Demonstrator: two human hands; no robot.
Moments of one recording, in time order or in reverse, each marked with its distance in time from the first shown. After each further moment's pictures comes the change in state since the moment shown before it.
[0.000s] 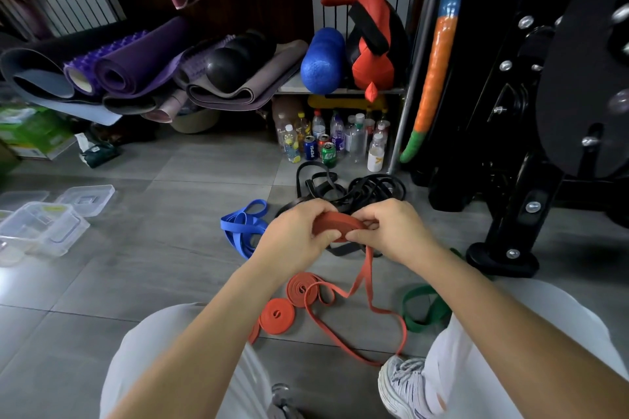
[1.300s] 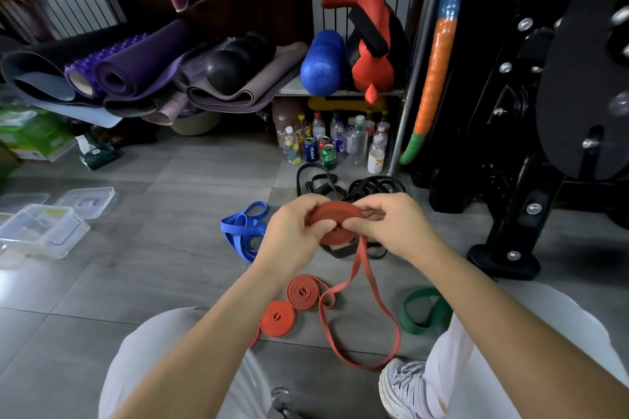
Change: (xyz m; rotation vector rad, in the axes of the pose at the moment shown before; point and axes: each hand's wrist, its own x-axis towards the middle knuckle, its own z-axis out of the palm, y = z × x) left_hand 0.003 0.002 0.002 -0.369 0.128 -0.094; right_hand 0.003 -0.001 -0.004 0.316 0.063 0.007
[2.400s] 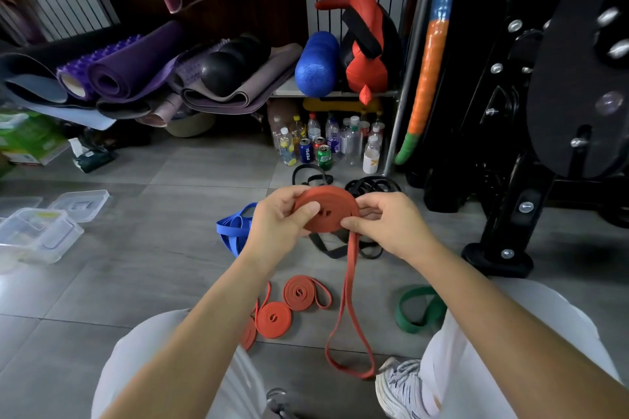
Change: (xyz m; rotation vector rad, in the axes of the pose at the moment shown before) left_hand 0.004 0.002 -0.007 -0.438 0.046 -0.105; right_hand -0.002 -0.001 -0.004 0.056 0.014 0.042
